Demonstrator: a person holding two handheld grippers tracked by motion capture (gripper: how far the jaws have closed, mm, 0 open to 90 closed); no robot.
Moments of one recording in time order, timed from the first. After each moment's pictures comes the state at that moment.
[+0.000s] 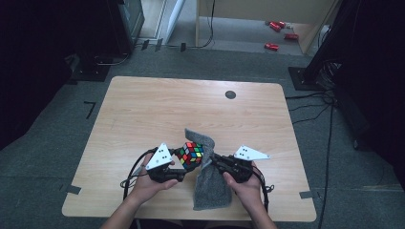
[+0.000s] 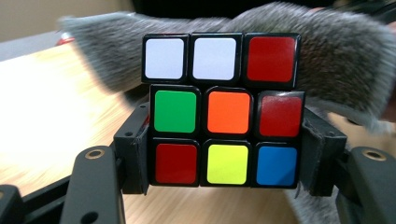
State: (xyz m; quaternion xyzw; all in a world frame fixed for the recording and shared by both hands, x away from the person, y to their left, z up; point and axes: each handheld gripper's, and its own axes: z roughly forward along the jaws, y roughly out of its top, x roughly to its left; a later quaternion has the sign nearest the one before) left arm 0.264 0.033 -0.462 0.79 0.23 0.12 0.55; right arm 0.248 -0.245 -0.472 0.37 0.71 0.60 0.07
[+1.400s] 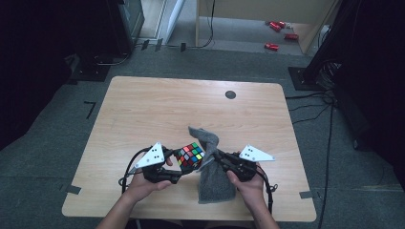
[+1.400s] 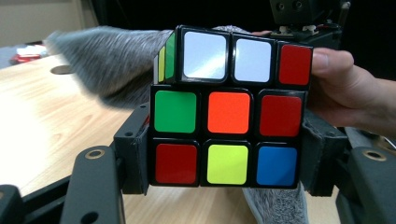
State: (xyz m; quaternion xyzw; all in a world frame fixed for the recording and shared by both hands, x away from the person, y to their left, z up) left arm 0.263 0.046 -0.454 0.78 0.17 0.06 0.59; right arm 0.250 -0.254 -0.474 0.34 0.70 0.62 0.11
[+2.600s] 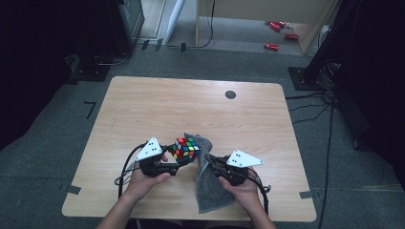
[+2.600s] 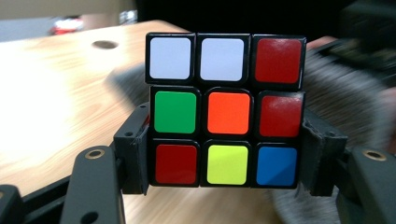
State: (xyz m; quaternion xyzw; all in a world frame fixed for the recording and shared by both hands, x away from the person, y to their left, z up) left arm 0.273 0.051 -0.457 0.77 0.25 0.07 0.58; right arm 0.244 -0.230 -0.480 0.30 0.74 0.58 0.14
